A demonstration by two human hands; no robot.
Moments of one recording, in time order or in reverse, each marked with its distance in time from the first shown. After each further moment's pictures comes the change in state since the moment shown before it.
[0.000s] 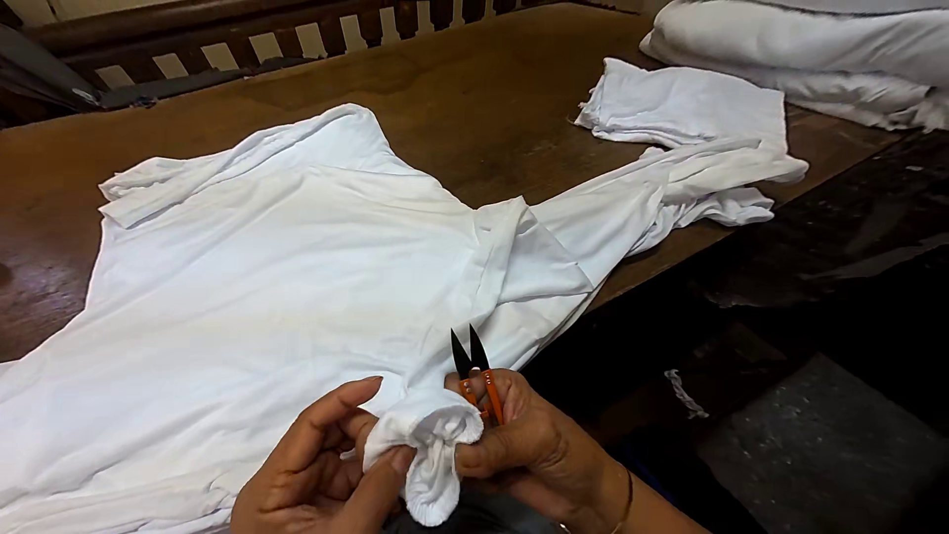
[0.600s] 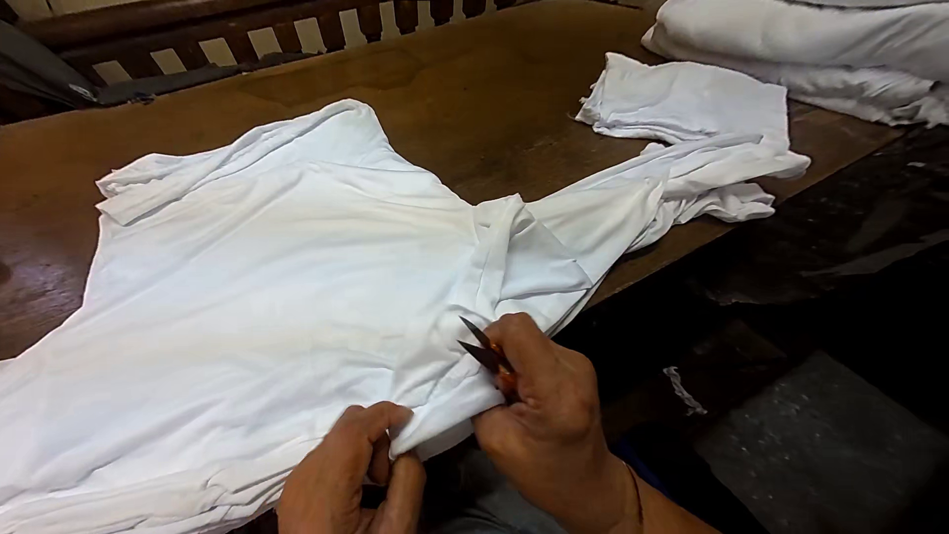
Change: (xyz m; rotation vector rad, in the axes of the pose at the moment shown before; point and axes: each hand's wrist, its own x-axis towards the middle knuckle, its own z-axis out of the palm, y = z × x) left_hand -0.001 -0.018 0.002 0.742 -0.066 0.367; right_hand 0.012 -0.005 0.014 -1.698 0.643 -0.927
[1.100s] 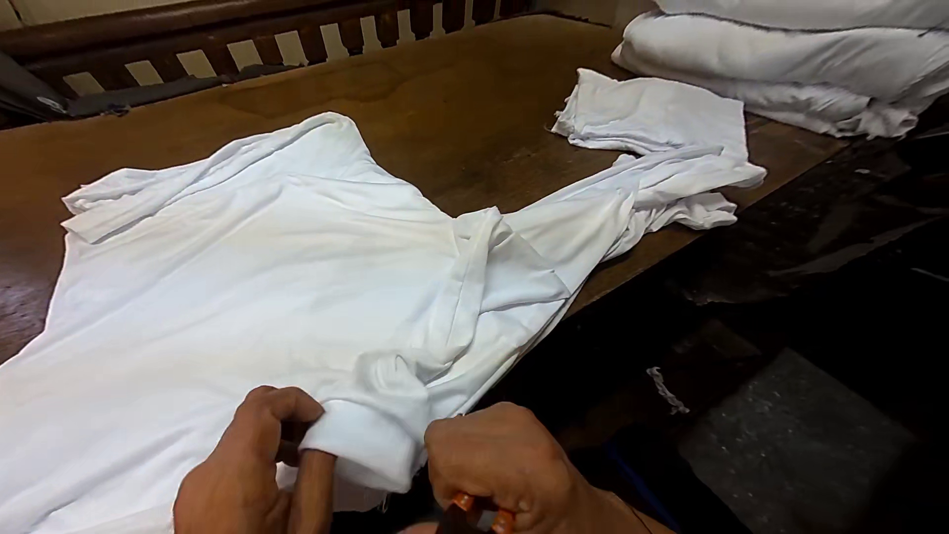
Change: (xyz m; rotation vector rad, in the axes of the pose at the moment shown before) left_hand 0.029 -0.016 -0.033 0.246 -0.064 0.058; right_hand -0.005 -0.005 -0.014 0.615 -0.362 -0.114
